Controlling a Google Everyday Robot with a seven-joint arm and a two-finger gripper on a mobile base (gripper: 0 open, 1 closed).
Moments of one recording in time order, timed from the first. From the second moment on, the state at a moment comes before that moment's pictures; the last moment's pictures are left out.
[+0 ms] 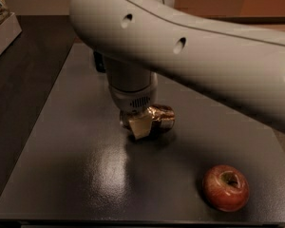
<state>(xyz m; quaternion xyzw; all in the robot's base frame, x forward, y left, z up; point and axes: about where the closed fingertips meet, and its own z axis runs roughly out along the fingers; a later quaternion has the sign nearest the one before) 0.440 0.013 0.866 -0.81 0.58 -0.07 0.05</state>
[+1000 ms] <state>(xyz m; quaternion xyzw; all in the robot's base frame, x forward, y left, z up) 0.439 0.013 0.861 -0.81 0.57 -0.08 0.04</state>
